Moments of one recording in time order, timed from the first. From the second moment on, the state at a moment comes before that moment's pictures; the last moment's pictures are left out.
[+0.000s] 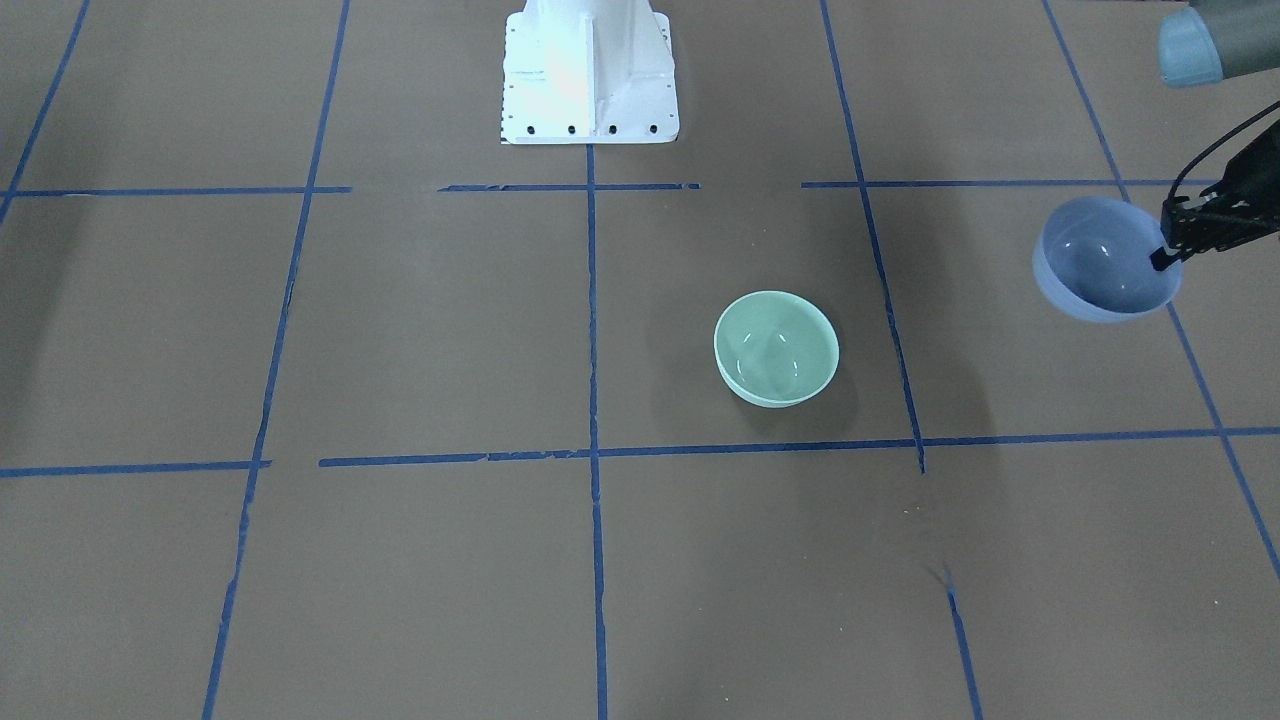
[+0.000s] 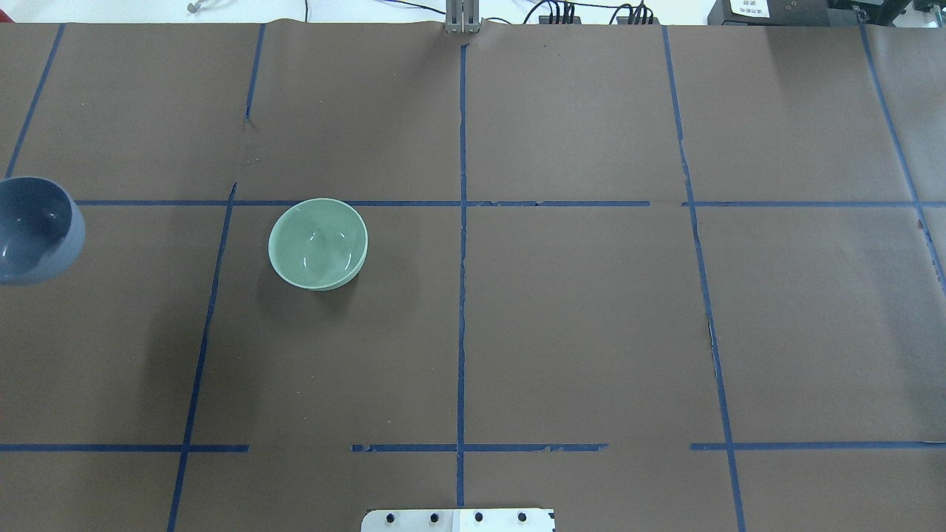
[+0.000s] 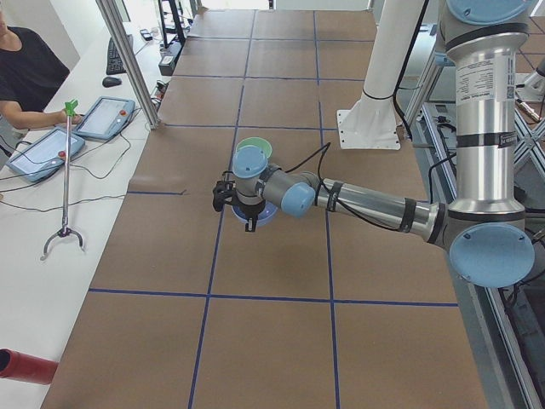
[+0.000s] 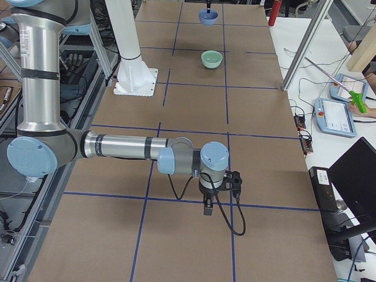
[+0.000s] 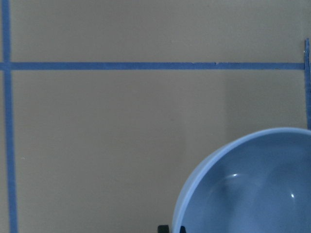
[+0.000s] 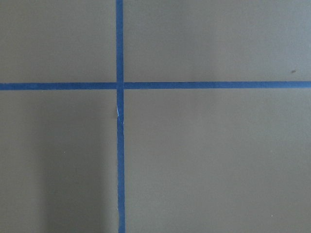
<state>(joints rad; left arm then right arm) -1.29 -1.49 -1.91 -1.74 -2.36 -0.47 1.58 -1.63 1.61 -1.55 2.27 0.03</state>
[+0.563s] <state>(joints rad) -1.33 -1.63 -2.04 -1.53 -2.36 -0.60 1.58 -1.63 1.61 -1.55 2.27 0.03</state>
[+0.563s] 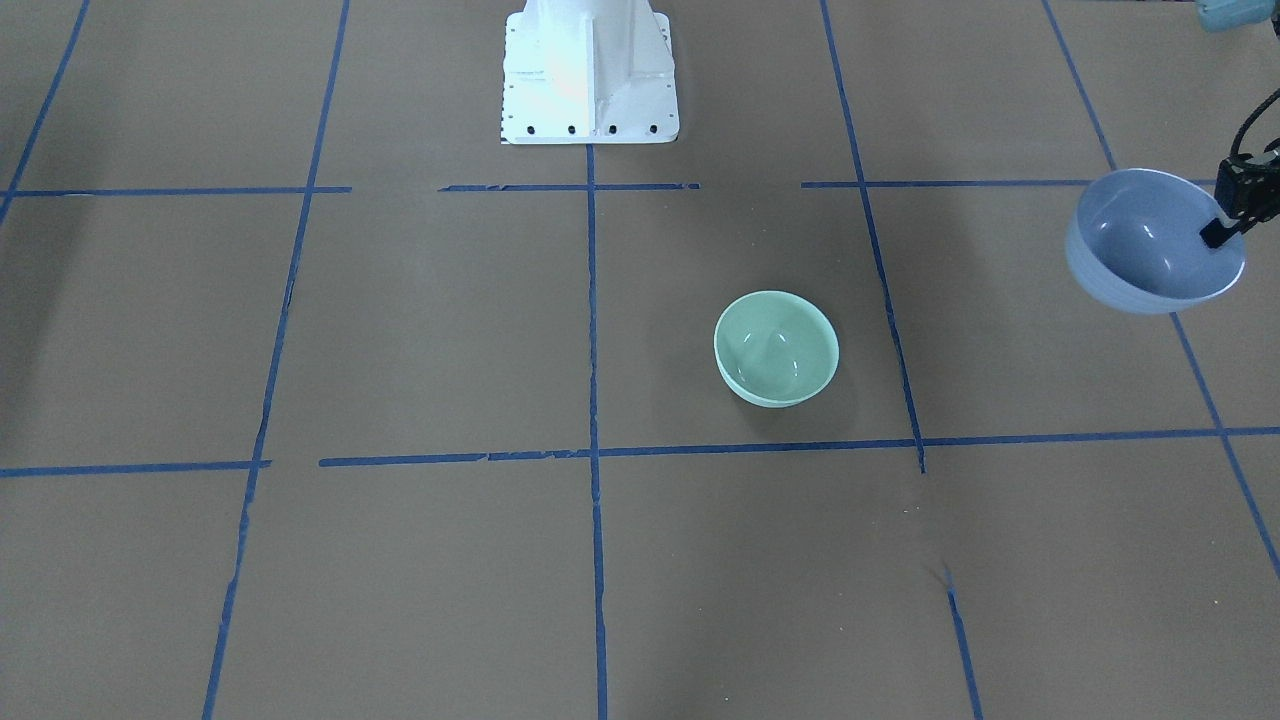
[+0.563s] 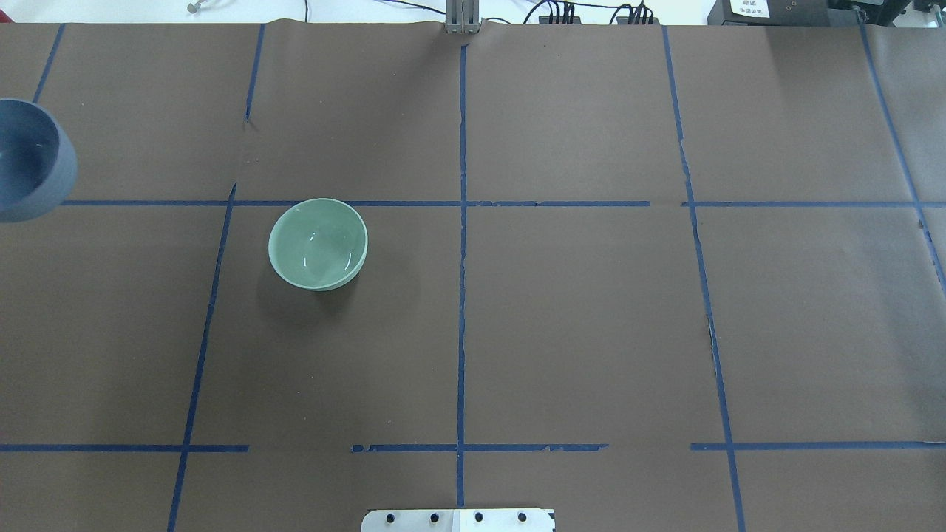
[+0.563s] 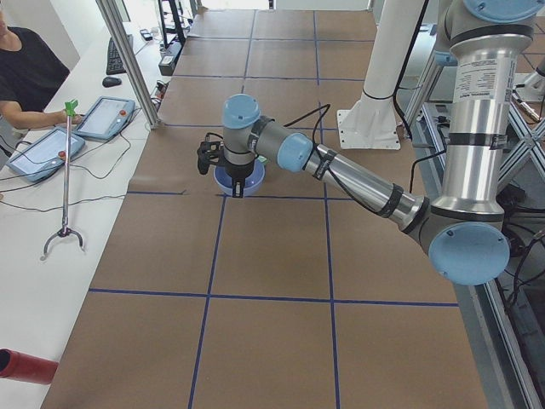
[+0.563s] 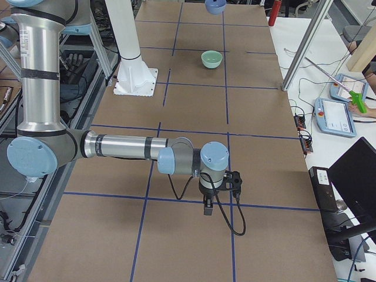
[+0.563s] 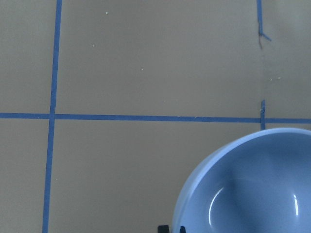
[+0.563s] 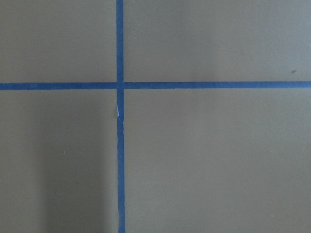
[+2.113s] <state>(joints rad) -0.83 -1.92 -1.80 -1.84 -2.20 -1.28 1.58 -1.63 1.61 -1.55 2.27 0.03</state>
